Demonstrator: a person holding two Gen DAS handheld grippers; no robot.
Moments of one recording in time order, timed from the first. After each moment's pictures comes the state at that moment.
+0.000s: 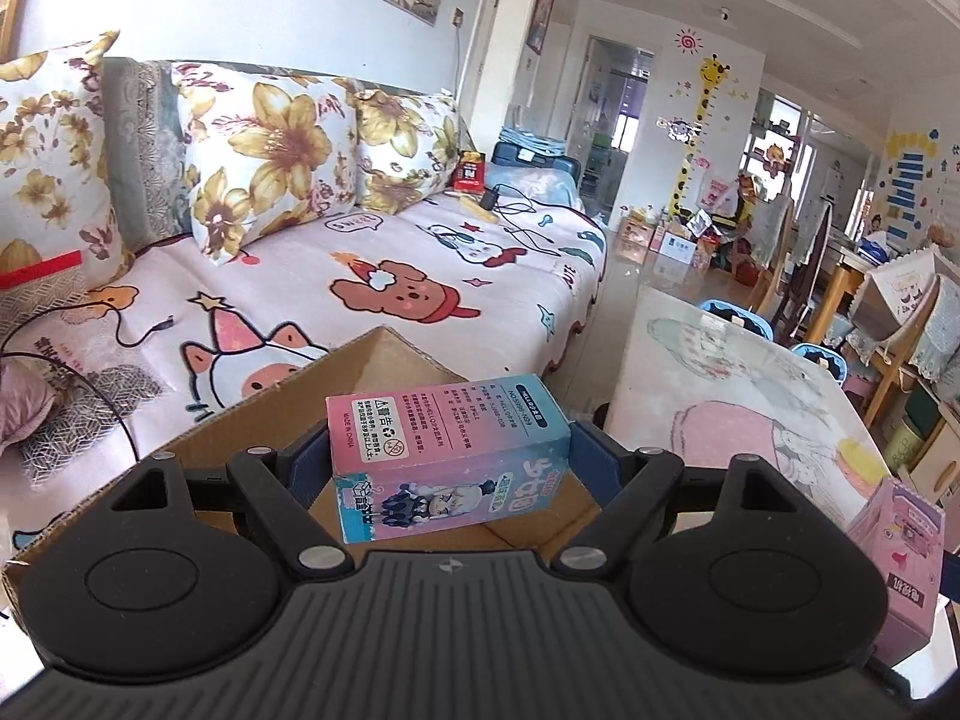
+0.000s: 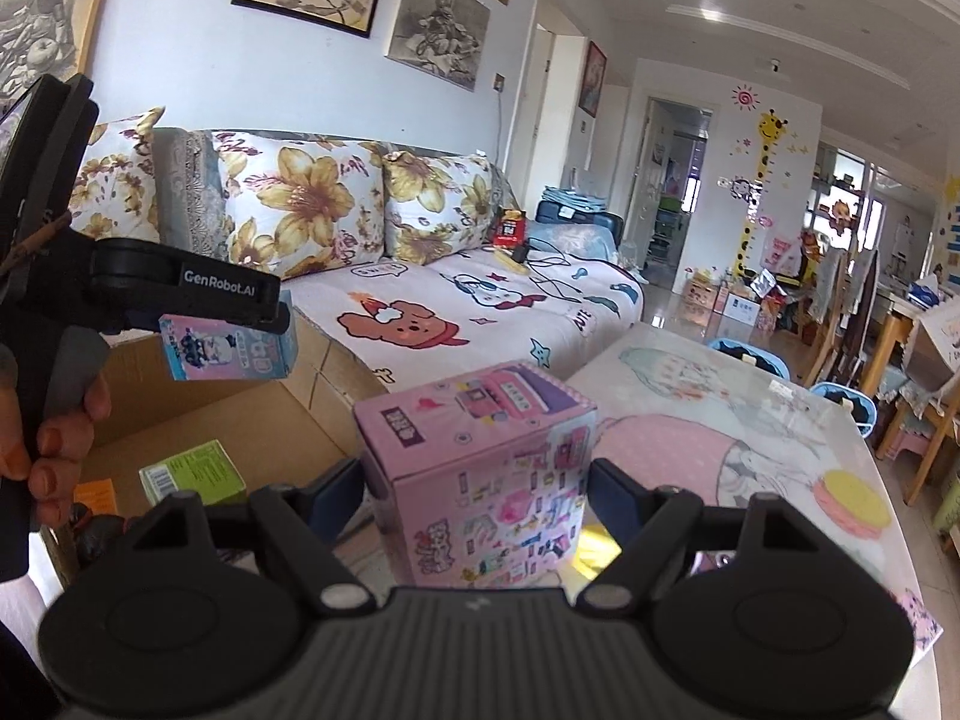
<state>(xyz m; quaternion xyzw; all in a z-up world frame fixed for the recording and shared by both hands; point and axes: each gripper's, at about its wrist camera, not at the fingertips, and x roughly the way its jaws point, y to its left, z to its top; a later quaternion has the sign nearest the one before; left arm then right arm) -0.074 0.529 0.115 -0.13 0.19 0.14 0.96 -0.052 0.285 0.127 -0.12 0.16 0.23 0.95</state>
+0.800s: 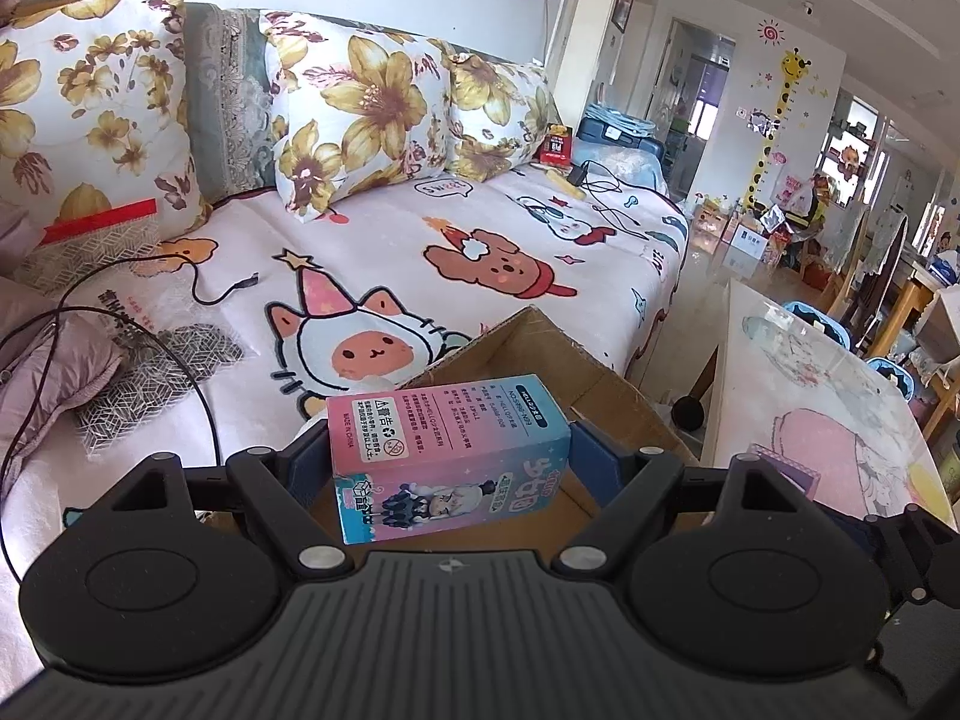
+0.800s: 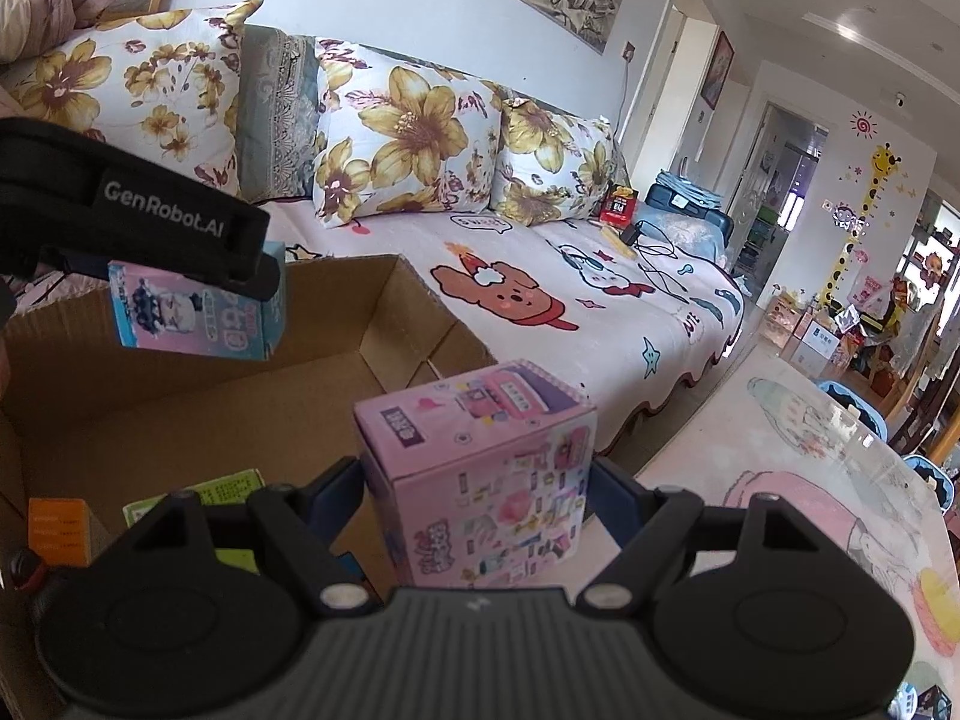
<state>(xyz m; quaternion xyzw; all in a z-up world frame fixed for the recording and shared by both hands) -0.079 0.559 0.111 -0.16 0.23 0.20 0.94 0.012 0.395 0.084 -0.22 0.20 0.29 0.91</state>
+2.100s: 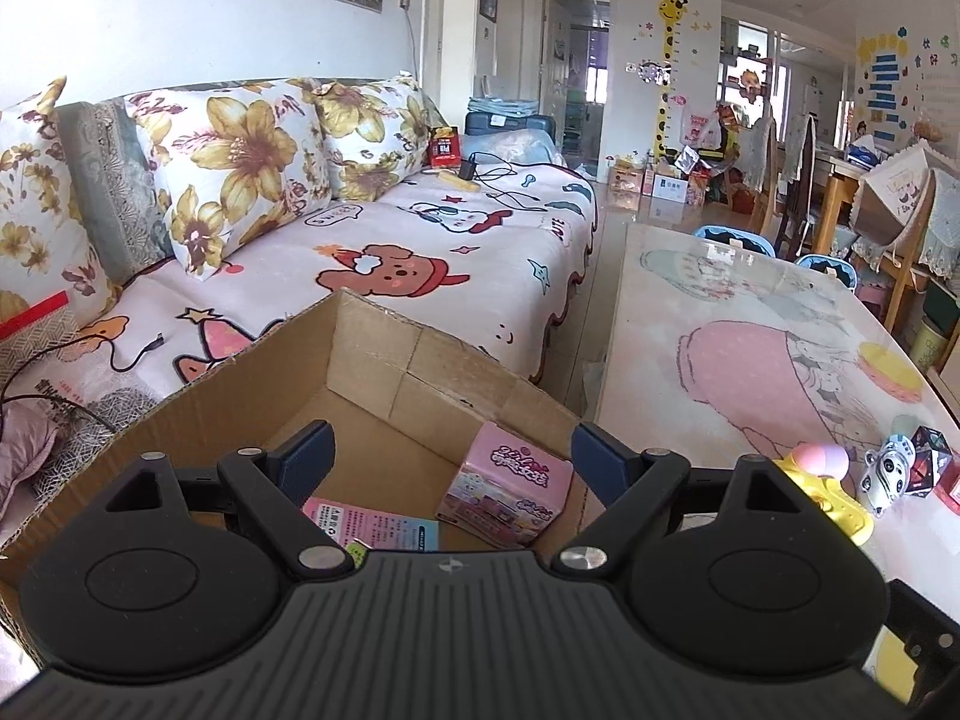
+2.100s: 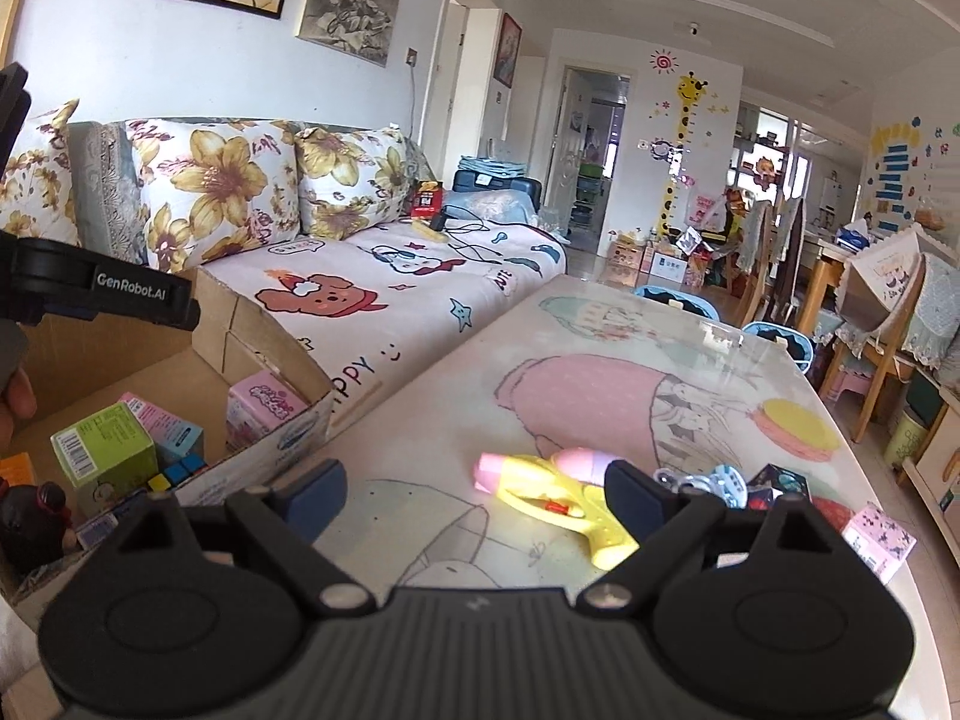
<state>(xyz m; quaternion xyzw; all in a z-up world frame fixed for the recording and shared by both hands) -0.073 0.505 0.102 -0.04 0.23 0.12 0.97 -0.063 0.236 0.089 -0.08 0.19 0.13 0.97</state>
